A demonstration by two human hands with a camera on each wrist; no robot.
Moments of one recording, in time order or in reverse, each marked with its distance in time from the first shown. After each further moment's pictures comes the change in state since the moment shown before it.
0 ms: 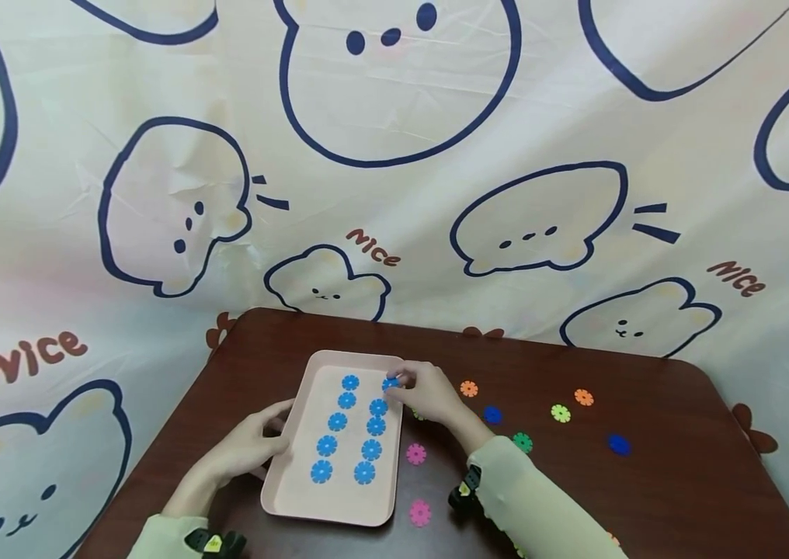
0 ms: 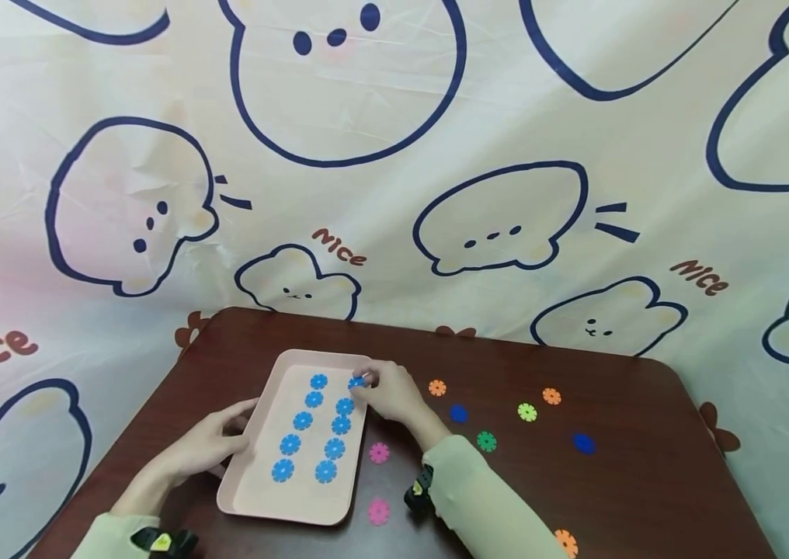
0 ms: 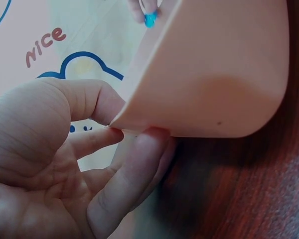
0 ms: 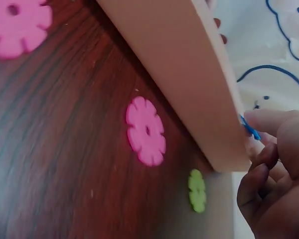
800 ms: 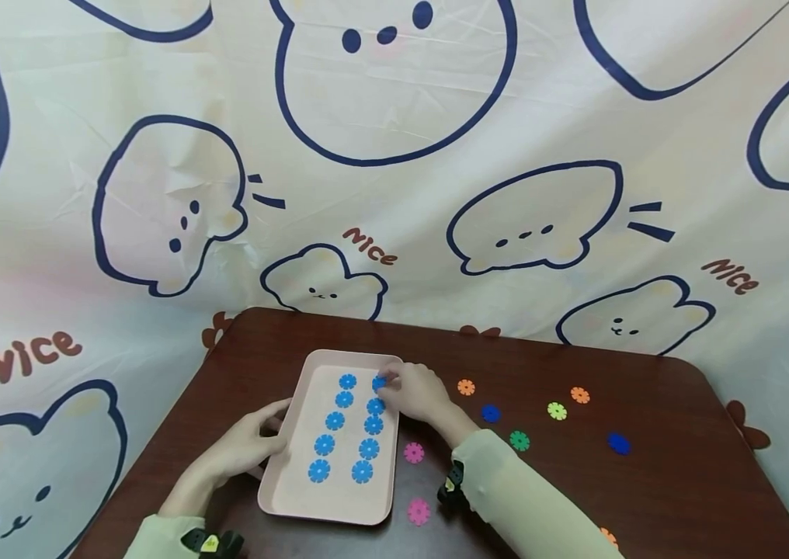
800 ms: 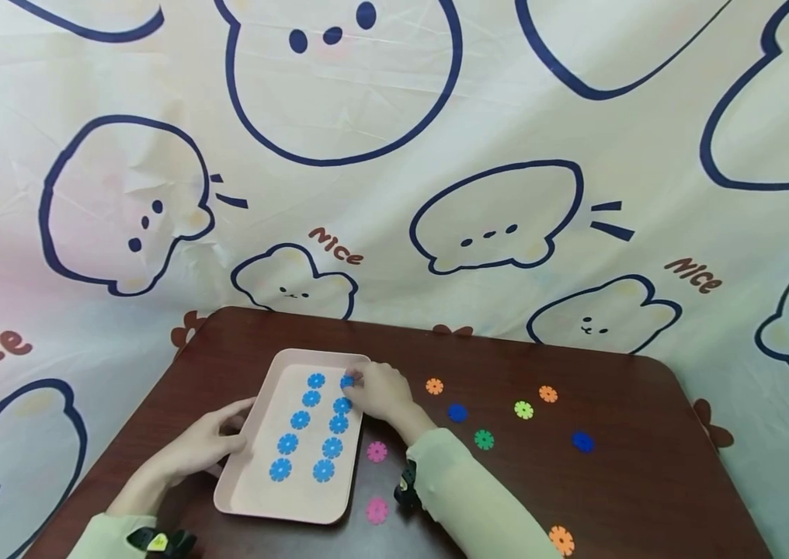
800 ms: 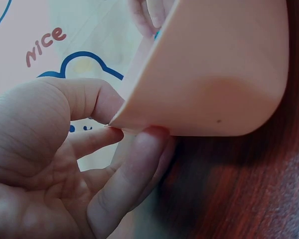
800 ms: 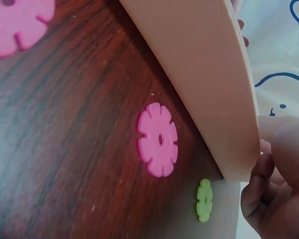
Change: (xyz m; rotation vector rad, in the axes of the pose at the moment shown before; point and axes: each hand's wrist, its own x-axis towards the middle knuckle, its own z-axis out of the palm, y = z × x) left_hand 0.001 0.001 0.002 0.018 0.010 -0.002; right_hand 0.008 -0.008 0.011 -0.334 -0.004 -0.018
